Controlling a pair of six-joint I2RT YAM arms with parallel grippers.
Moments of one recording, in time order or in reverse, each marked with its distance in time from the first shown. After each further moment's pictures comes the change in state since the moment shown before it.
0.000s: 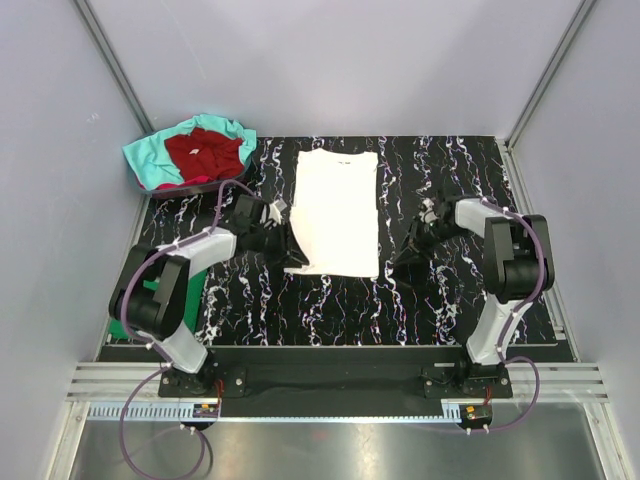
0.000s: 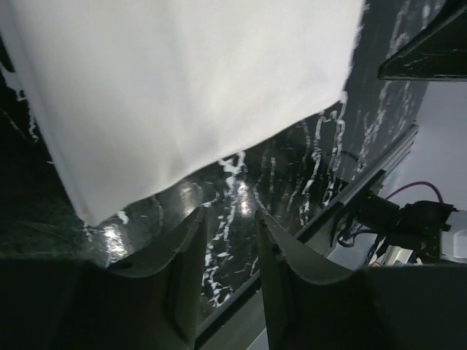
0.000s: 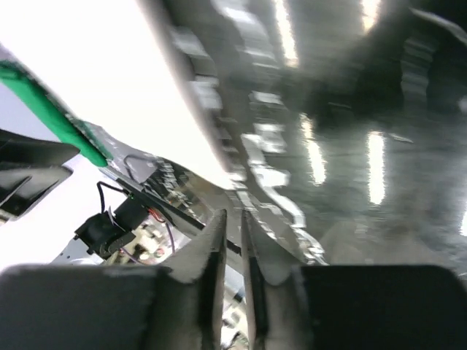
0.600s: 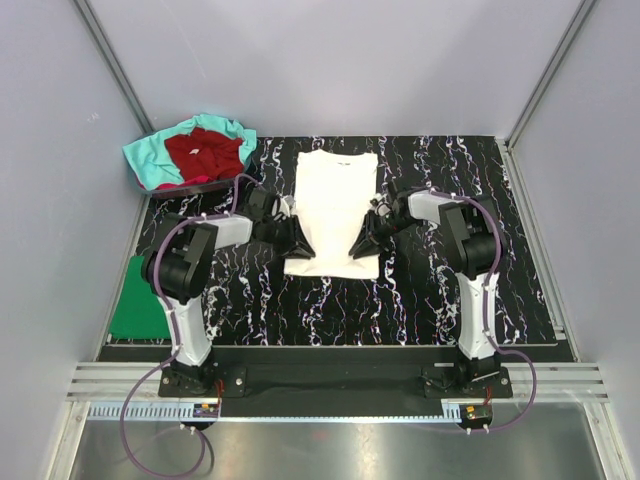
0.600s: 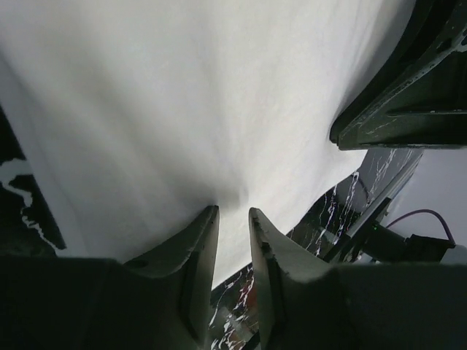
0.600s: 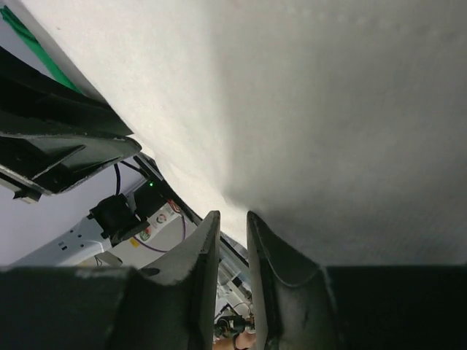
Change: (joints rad) left arm 0.006 0.289 0.198 0.052 0.011 0.004; right arm 0.234 0.311 0.311 0.093 -0.133 0.092
